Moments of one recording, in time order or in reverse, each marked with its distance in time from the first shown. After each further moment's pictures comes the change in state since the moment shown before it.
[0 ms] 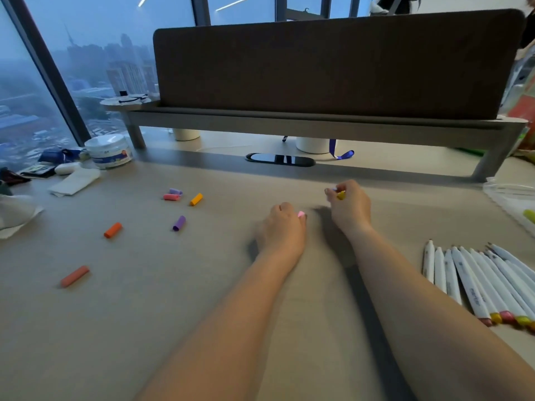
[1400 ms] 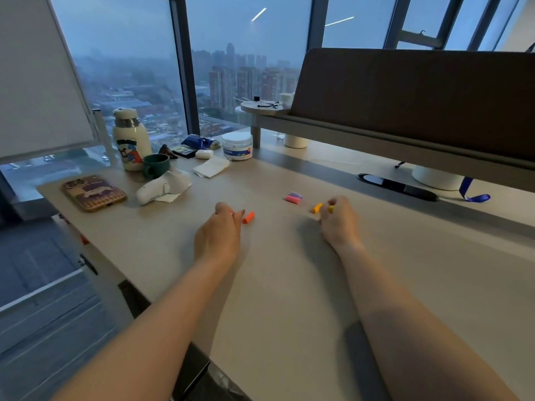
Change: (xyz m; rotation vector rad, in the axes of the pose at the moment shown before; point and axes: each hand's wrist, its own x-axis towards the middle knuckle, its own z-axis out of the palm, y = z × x) left_hand -0.043 -0.268 -0.127 0.041 0.270 -0.454; right_hand -0.088 -0.130 0.171 0.029 -0.348 -0.233
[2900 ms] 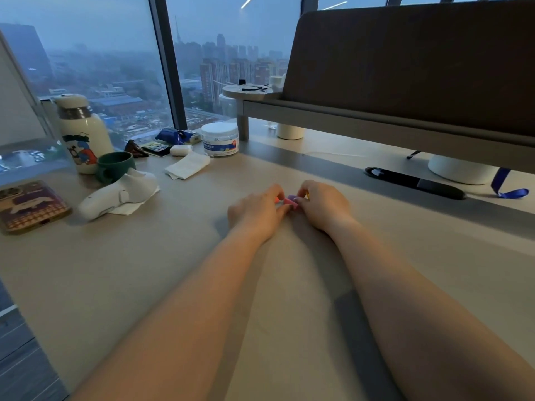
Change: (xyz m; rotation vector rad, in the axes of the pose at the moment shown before) left_hand 0.084 0.073 0.069 0.121 -0.167 0.257; right_hand 0.094 0.007 0.041 -0.444 -0.156 -0.256
